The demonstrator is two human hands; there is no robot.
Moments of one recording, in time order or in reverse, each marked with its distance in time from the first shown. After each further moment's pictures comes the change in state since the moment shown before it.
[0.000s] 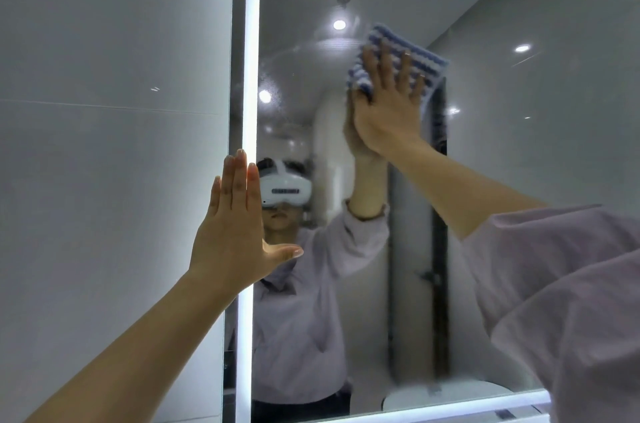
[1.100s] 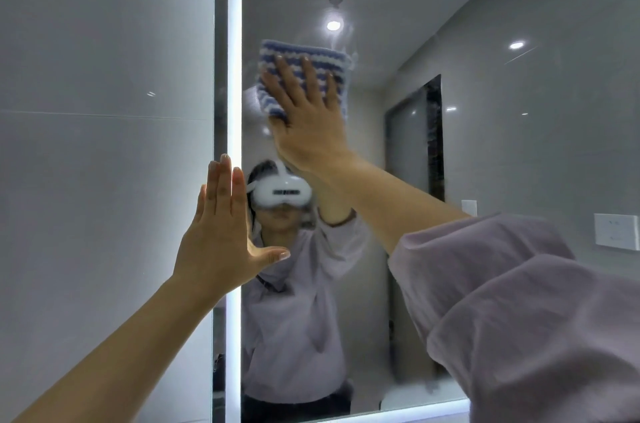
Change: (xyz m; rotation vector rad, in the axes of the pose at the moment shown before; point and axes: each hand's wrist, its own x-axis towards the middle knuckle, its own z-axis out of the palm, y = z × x) left_hand -0.001 0.001 -0.001 -0.024 -0.012 -0.003; right_hand -0.022 -0.071 0.017 -0.097 -0.051 -0.334
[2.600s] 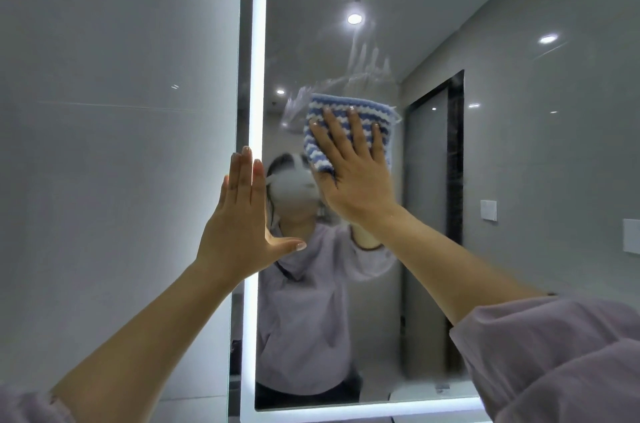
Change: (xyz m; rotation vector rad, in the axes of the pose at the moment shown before) left_hand 0.001 0.001 -0.004 -0.018 -0.010 -0.008; right_hand -0.081 0.019 0.015 0.022 -0.011 -0.011
